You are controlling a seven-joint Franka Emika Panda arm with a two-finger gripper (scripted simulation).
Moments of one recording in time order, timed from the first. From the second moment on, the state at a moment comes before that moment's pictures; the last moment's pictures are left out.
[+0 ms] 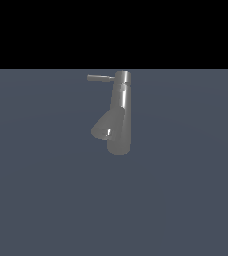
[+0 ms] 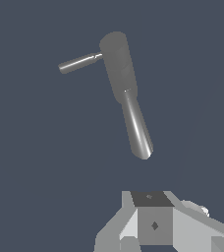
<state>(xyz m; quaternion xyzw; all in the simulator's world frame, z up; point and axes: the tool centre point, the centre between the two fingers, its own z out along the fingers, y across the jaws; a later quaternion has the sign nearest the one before) -0.120 0.018 0.465 -0.97 0.24 0.03 0.08</state>
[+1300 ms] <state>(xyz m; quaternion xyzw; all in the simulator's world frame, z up) 0.035 0.038 0.361 -0.82 0.57 0.08 0.06</state>
